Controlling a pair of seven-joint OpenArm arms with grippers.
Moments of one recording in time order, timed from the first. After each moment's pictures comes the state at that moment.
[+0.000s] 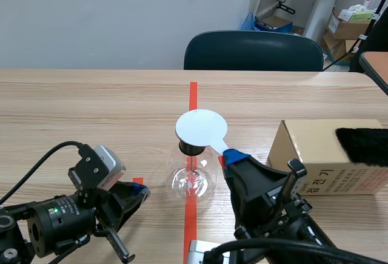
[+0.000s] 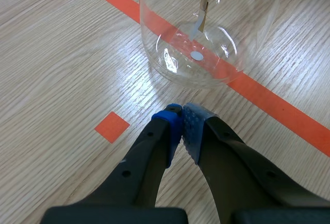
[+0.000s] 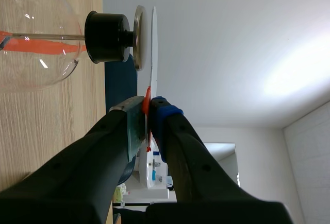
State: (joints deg) left arm -11.2 -43.7 70.8 76.5 -34.6 1.7 -21.7; right arm -26.9 26.8 -33.9 93.3 -85.5 -35.6 -6.8
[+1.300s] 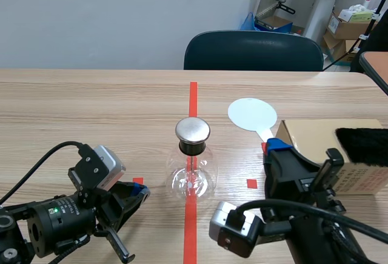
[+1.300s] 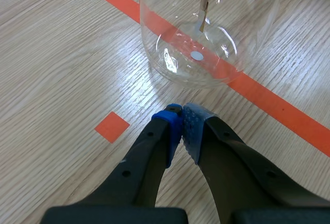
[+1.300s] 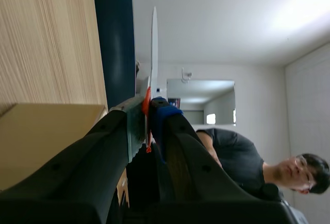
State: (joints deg) left arm -11.2 -43.7 70.8 76.5 -34.6 1.7 -21.7; right arm -26.9 26.8 -33.9 93.3 -85.5 -35.6 -26.3
